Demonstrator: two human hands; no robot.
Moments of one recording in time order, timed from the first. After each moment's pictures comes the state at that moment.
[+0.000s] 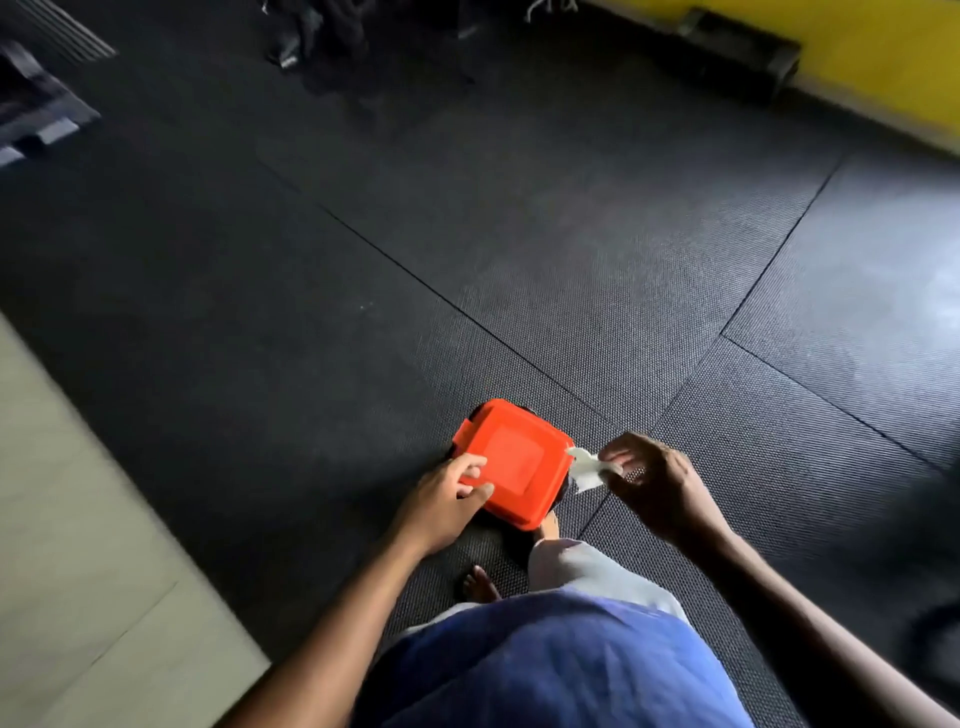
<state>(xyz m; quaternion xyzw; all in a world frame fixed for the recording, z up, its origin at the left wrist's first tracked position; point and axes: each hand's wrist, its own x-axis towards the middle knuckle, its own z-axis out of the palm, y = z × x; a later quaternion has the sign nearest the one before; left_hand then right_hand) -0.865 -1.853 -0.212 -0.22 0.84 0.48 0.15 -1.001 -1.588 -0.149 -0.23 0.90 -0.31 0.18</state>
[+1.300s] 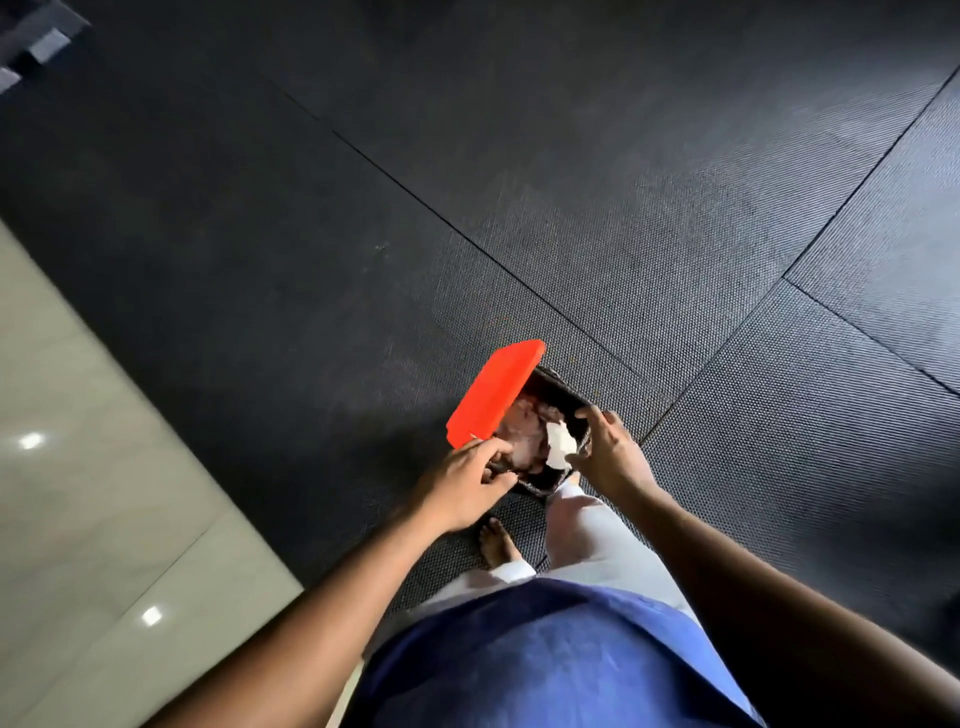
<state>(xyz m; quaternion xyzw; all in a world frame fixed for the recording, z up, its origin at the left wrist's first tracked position) -0.928 -1.847 -0.236 -0.20 0.86 0.41 0.22 -1.064 -1.646 -0.279 -0.18 0.91 -0.21 0.32</state>
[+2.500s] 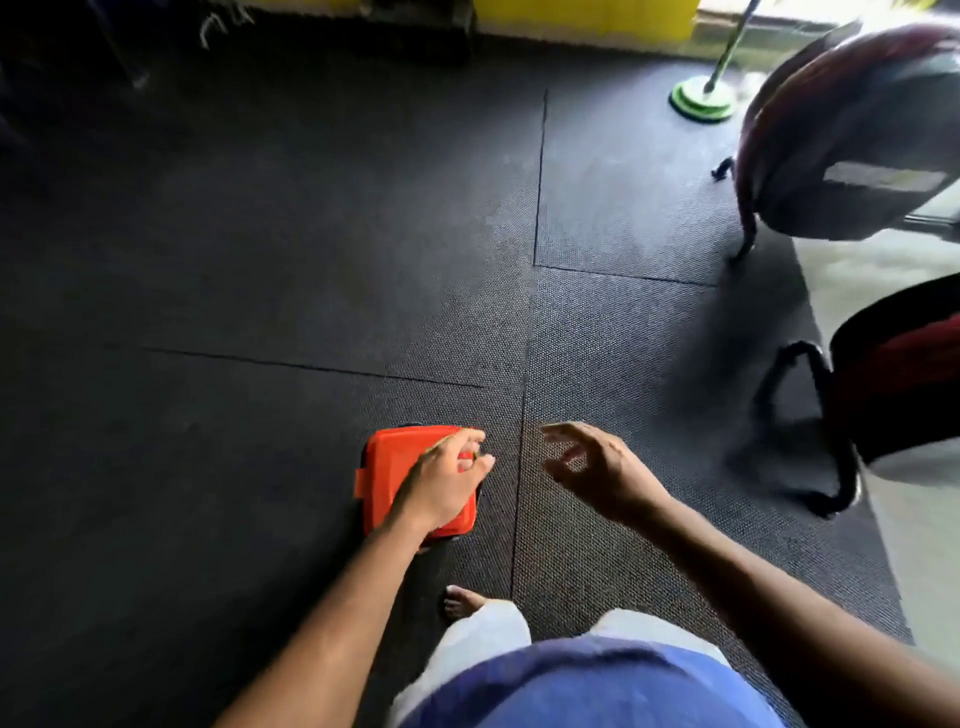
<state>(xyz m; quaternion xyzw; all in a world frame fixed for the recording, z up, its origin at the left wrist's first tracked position) -0.979 -1.754 -0.200 0.02 0.86 0.46 0.23 -0.951 -1.511 -0.156 -0.07 0.93 -0.35 0.11</state>
